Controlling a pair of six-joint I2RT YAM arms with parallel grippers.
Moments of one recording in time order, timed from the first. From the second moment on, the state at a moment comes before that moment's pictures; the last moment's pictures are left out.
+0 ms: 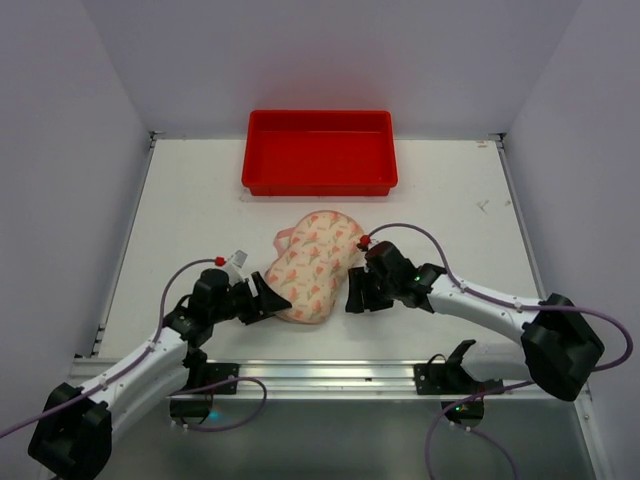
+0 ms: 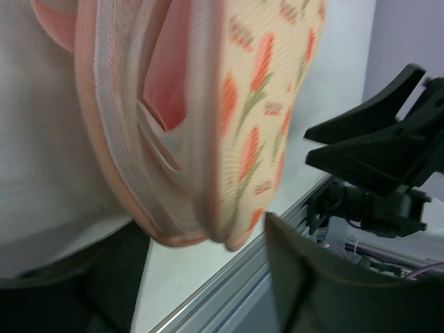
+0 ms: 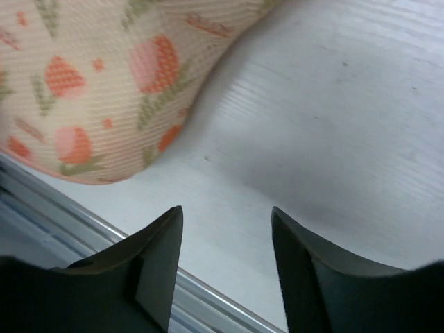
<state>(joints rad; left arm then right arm) -0.46 0.76 0.17 0.00 0.42 -0.95 0.81 1.27 0.65 -0.33 -0.14 0.62</state>
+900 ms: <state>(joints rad) -0.43 1.54 0.97 -0.37 0.23 -0.44 0.80 0.72 0.68 -0.48 0.09 0.60</state>
